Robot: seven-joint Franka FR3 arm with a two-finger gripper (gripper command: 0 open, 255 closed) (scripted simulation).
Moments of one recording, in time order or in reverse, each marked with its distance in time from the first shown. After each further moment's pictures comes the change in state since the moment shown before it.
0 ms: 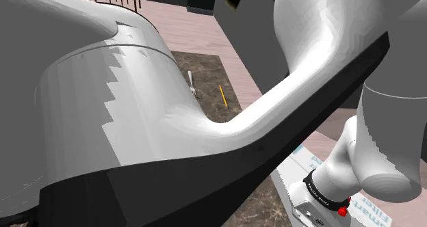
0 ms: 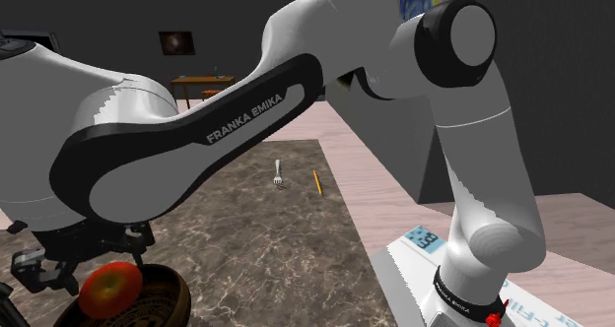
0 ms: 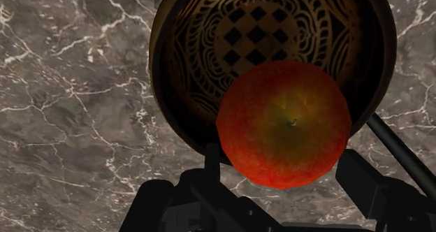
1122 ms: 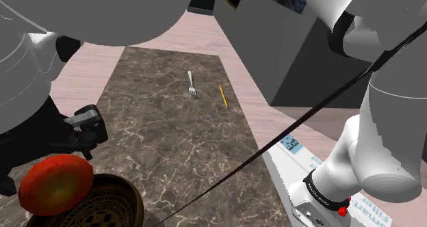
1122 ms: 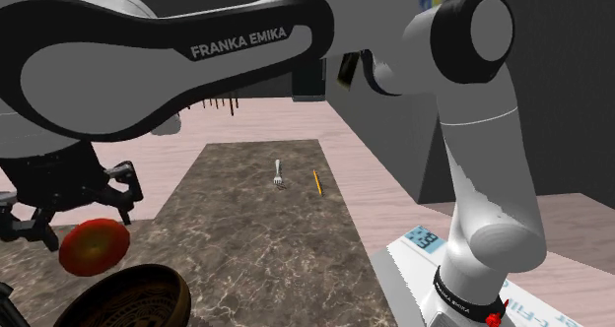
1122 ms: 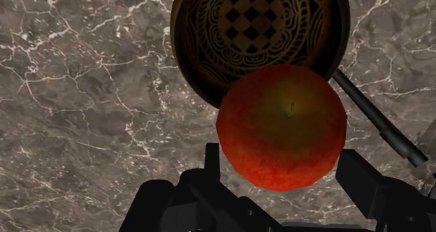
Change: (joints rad) arm 0.004 -0.043 0.027 0.159 0.059 -0.172 -0.081
